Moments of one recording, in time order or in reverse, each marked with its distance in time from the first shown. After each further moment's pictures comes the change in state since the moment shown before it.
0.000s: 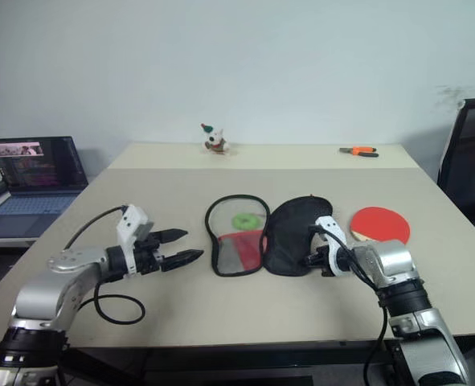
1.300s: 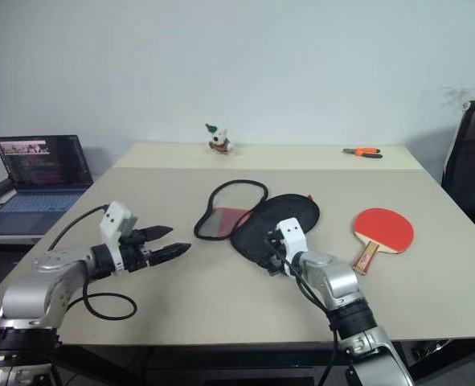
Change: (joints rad) left arm -0.001 0.003 0.085 0.043 0.004 0.038 0.023; right arm 0.082 0.374 0.007 -0.014 -0.155 -0.359 -0.356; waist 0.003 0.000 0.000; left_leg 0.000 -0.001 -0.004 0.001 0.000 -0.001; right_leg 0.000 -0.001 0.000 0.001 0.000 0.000
